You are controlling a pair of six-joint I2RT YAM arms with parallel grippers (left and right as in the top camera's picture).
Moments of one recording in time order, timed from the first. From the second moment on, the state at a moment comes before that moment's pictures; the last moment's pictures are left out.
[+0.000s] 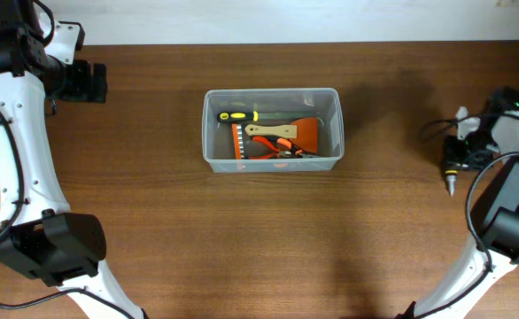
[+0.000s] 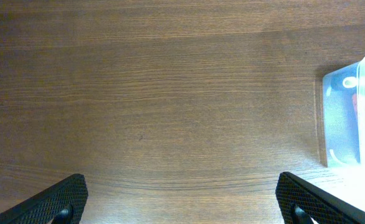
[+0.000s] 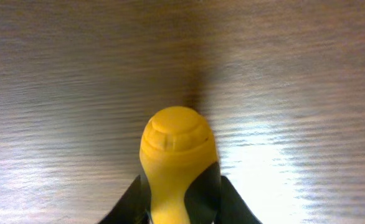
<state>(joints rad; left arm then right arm) 0.25 2.03 2.31 -1.38 0.07 0.29 -0.44 2.21 1.69 -0.98 -0.05 -0.31</state>
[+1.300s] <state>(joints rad) 0.25 2.03 2.31 -1.38 0.08 0.29 0.35 2.34 2.26 -1.23 -0.05 -0.90</state>
